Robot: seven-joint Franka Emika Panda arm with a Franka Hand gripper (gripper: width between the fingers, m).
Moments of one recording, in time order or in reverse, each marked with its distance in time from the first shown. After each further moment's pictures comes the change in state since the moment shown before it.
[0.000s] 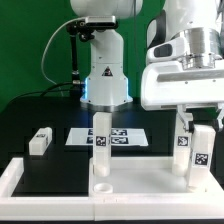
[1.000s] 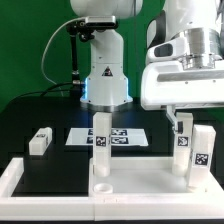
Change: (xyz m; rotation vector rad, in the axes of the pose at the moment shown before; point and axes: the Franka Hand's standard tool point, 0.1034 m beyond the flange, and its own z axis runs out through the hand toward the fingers) arm 0.000 0.000 0.000 0.000 0.000 -0.033
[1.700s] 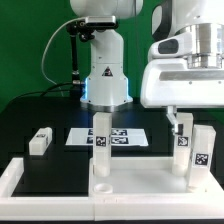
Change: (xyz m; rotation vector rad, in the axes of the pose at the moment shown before) arm 0.020 0.012 0.011 -0.051 -0.242 -0.017
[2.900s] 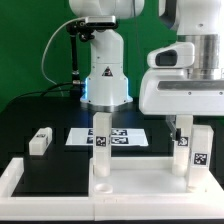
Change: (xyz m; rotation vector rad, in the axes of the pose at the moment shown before) arm -0.008 -0.006 0.009 0.012 -0.308 0.133
